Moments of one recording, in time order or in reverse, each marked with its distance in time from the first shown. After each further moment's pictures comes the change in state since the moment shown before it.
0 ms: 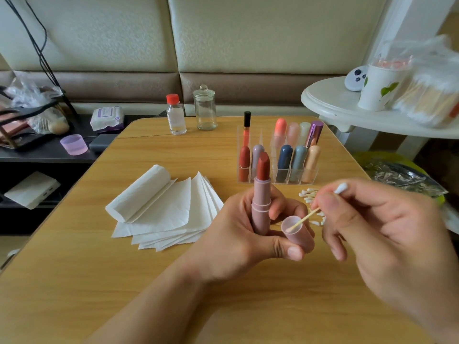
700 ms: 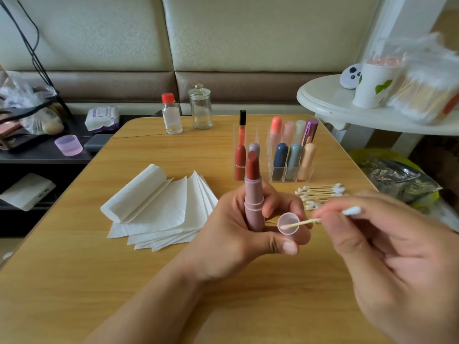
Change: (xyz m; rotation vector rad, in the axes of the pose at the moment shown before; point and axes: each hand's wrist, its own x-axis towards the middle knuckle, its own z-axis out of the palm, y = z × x) left_hand -0.001 0.005 0.005 -0.012 0.008 0.020; right_hand -0.019 -0.006 0.007 -0.235 0.151 -0.160
